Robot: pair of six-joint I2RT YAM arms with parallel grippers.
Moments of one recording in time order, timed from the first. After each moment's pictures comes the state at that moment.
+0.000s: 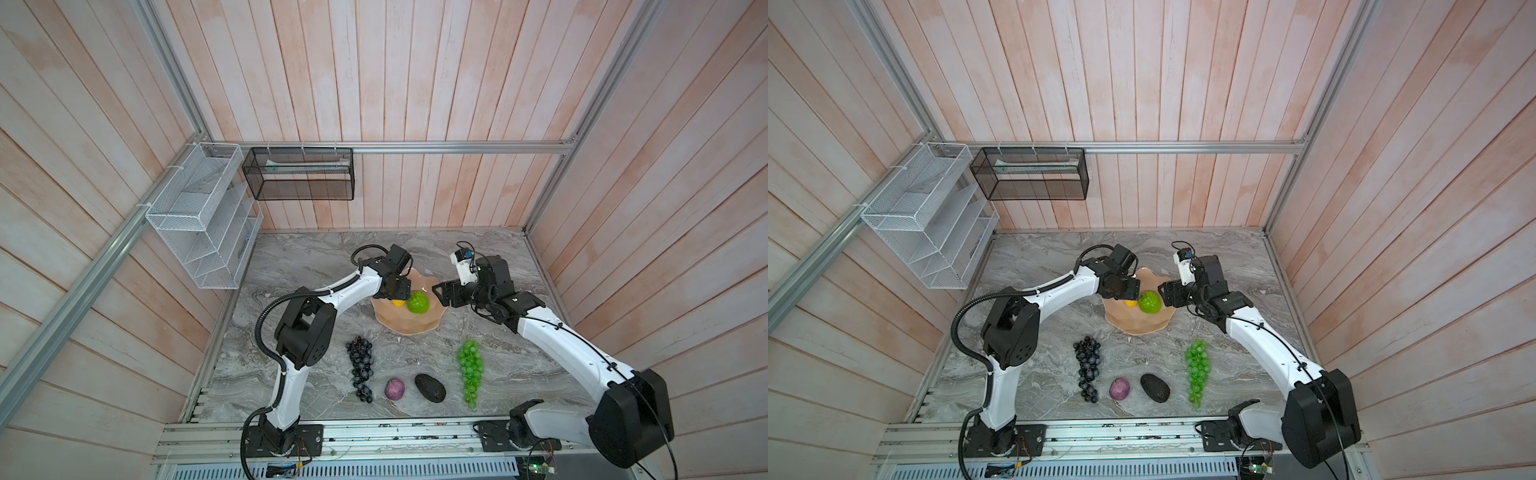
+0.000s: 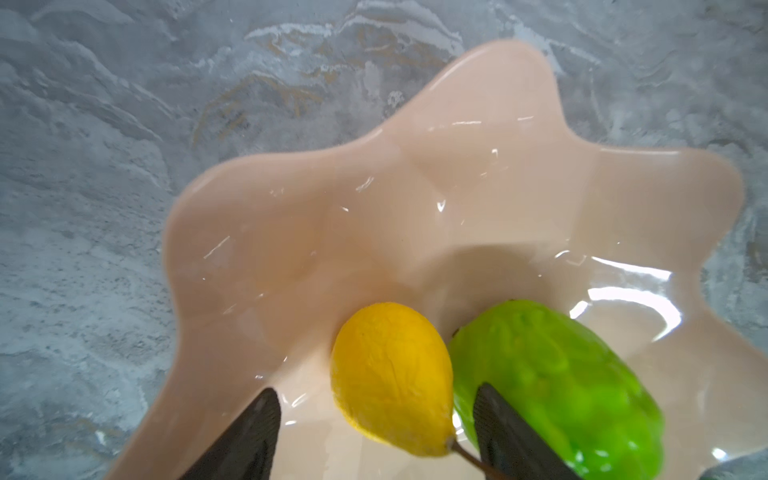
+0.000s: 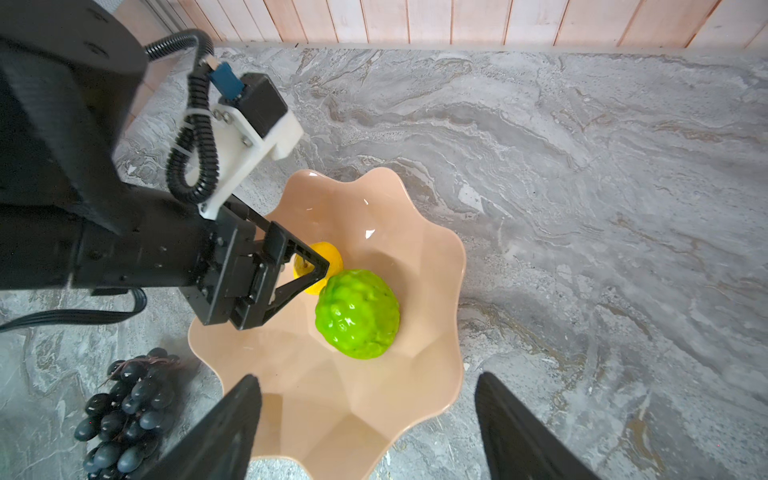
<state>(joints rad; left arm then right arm) -0.65 2.08 1.69 -0.69 -0.01 -0.46 0.41 1.27 0.94 -0.33 -0.21 0.18</state>
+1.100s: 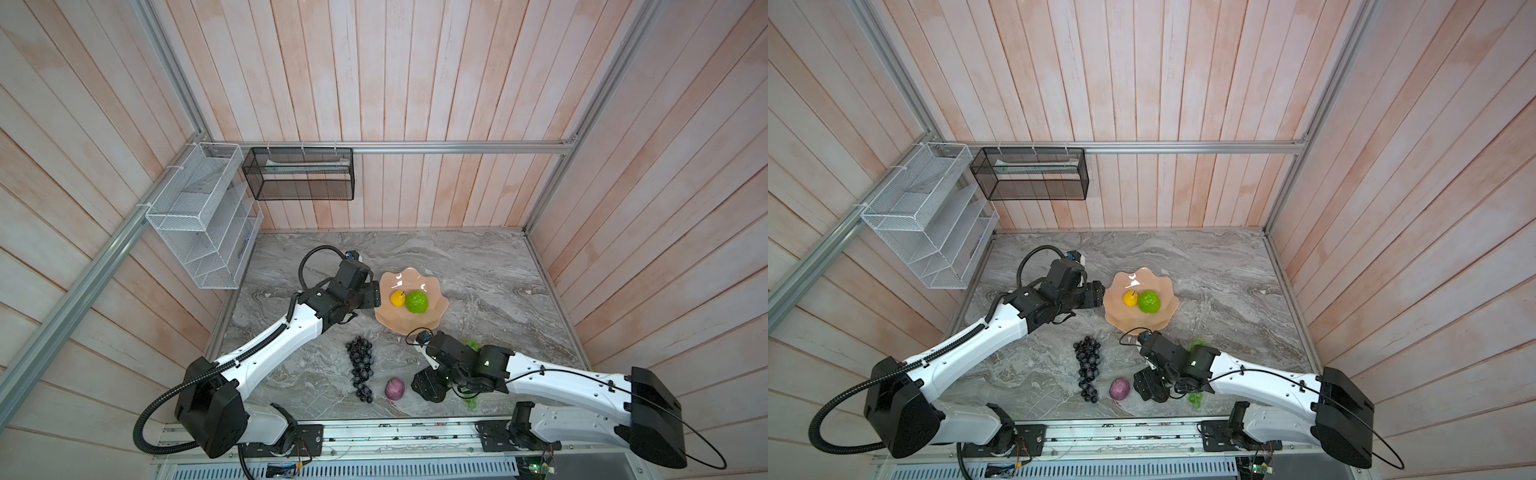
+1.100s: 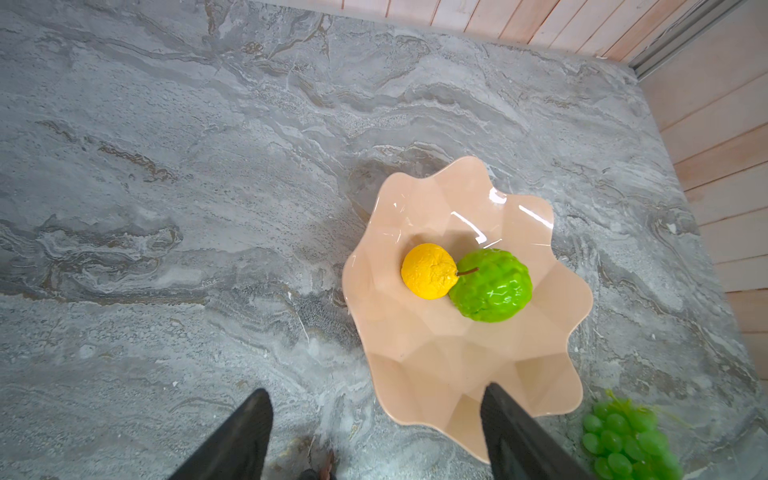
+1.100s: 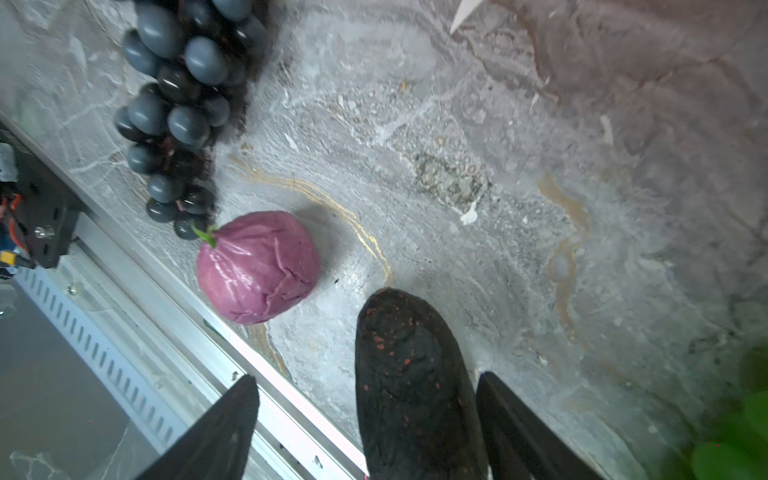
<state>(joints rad) -0.63 1.39 1.13 -0.52 -0.15 -0.53 1.09 1.17 0.65 -0.59 -0.08 0.58</state>
